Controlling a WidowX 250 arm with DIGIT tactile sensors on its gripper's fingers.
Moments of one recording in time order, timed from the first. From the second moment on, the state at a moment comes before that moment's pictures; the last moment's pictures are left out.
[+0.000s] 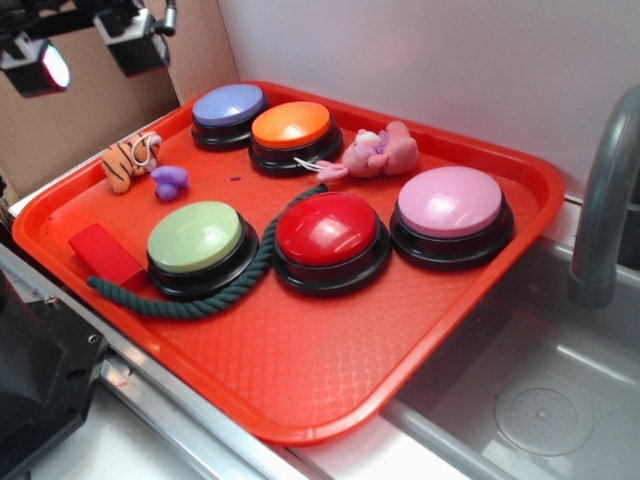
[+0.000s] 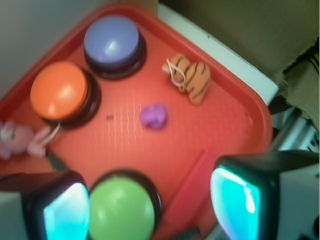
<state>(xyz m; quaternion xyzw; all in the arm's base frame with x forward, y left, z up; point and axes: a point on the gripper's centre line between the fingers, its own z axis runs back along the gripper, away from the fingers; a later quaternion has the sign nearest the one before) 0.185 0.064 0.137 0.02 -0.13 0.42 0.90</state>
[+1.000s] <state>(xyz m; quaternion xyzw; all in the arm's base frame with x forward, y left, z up) 0.221 0.107 0.030 0.08 -0.14 0.46 0.88</state>
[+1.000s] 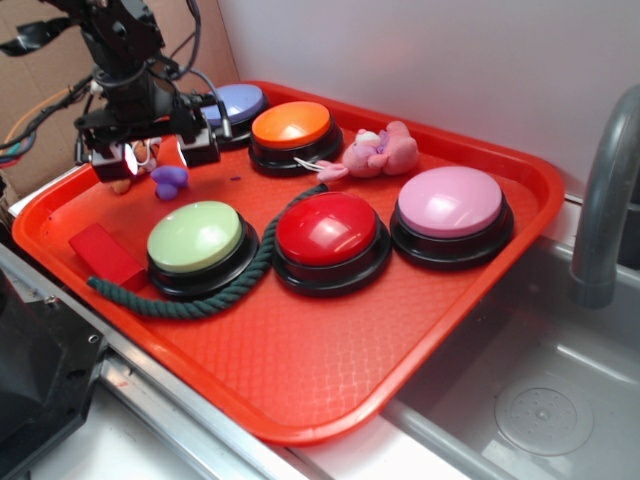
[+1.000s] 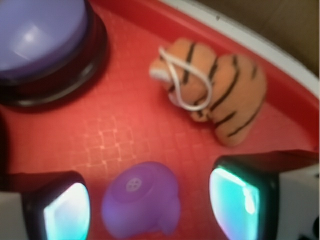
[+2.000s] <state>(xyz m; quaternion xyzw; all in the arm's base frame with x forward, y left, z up) 0.218 0.099 0.044 0.05 -0.14 0.45 0.88</state>
